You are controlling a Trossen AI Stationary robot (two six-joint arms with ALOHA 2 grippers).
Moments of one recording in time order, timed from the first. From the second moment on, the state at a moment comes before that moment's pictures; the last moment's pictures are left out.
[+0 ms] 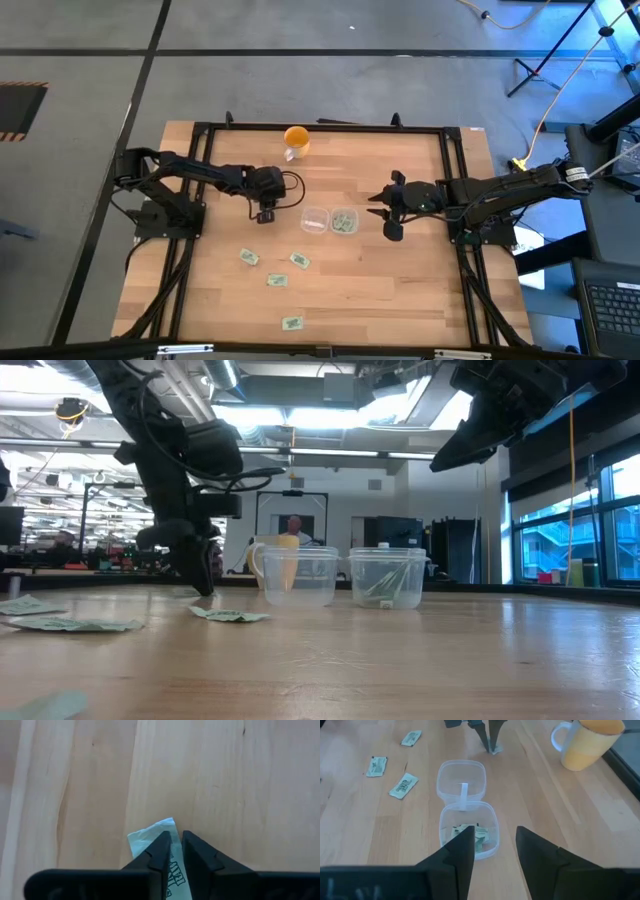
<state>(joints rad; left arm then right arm) 0.27 1.53 0.61 -0.26 -0.07 0.16 0.11 1.06 0.66 -0.22 0.24 0.13</state>
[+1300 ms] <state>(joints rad) 0.26 1.40 0.63 -0.28 0.03 0.14 0.11 1.06 0.64 -0.20 0.24 0.13</state>
